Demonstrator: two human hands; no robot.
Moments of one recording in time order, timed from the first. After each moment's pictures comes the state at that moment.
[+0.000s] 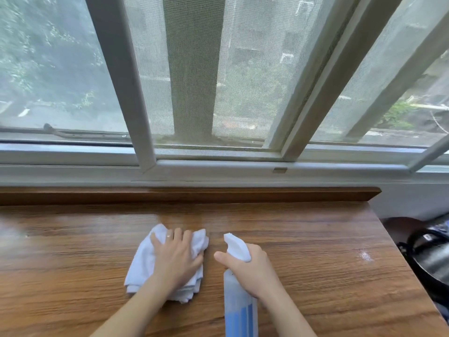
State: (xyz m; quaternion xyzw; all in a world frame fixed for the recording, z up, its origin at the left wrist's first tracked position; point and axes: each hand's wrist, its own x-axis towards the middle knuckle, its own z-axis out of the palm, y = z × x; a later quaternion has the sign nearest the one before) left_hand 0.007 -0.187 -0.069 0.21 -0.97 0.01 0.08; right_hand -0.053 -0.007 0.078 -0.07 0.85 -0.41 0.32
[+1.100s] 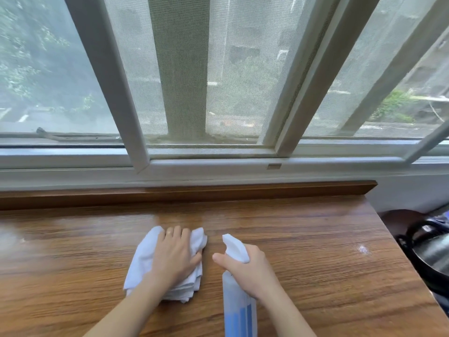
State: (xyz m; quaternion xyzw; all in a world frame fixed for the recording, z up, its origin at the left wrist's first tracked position) left_hand 0.001 -0.191 -0.066 0.17 -0.99 -0.01 0.03; right_hand -0.053 0.006 0.076 -0.10 0.84 -0.42 0.33
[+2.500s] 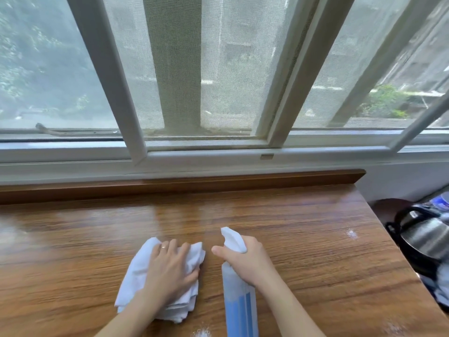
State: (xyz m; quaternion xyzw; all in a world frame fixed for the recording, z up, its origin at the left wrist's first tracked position) left_hand 0.061 -0.161 -0.068 0.13 -0.99 -0.04 0.07; right_hand -0.037 0.021 0.079 -0.11 0.85 -0.41 0.33
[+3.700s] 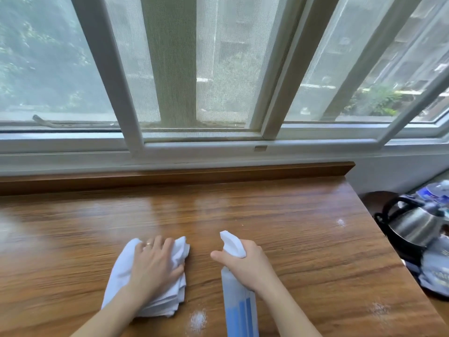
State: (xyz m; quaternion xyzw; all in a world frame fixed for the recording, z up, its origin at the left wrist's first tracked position) left_hand 0.091 -0.171 -0.074 0.15 -0.99 -0.03 0.06; right_hand -0.005 0.045 0.080 -0.10 0.86 -0.39 0.32
